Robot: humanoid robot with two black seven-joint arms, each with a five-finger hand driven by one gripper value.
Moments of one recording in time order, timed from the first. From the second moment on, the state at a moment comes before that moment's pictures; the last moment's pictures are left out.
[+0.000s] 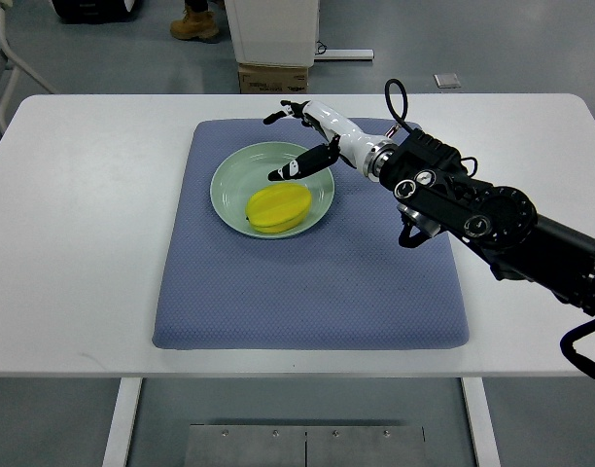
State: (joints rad) left arm -0.03 0.00 -0.10 -0.22 0.09 0.06 -0.21; right arm 1.12 -0.02 0.28 0.72 -0.73 -0.07 0.11
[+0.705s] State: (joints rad) left arm -0.03 0.00 -0.10 -0.22 0.09 0.06 -0.21; right arm 0.91 -0.07 0.79 0.68 -0.60 -0.09 0.08
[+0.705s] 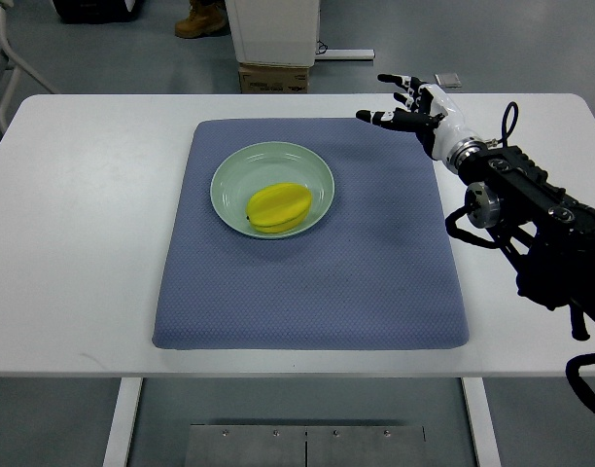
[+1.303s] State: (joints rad) left arm -0.03 0.00 -0.10 -0.22 0.09 0.06 -0.21; right arm 0.85 -0.07 1.03 0.67 -0.56 -0.09 0.09
